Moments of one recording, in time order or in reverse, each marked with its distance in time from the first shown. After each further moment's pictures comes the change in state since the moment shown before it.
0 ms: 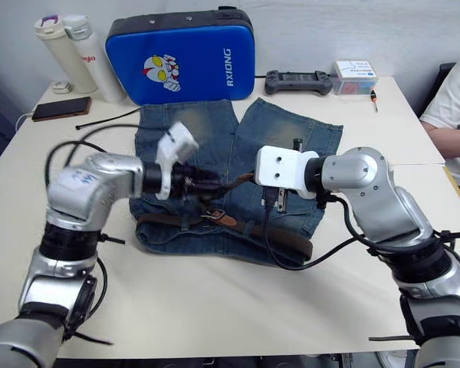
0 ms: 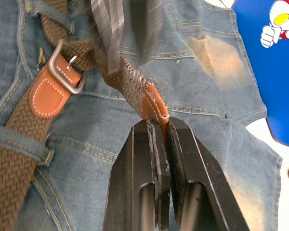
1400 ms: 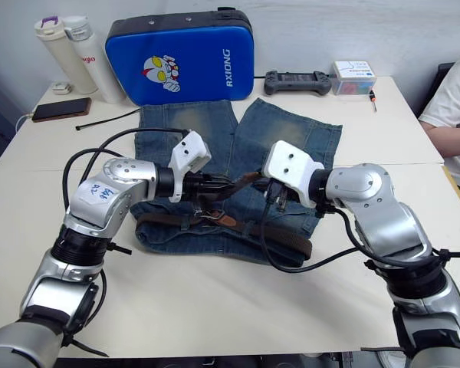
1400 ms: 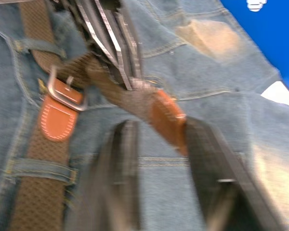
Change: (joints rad) left arm 0.053 0.003 -0.162 0.057 0.056 -0.325 -0.015; right arm 0.096 0.055 -0.091 -0.095 0.141 0.211 -0.091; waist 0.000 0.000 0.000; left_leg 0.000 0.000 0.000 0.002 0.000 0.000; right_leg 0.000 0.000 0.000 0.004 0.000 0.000
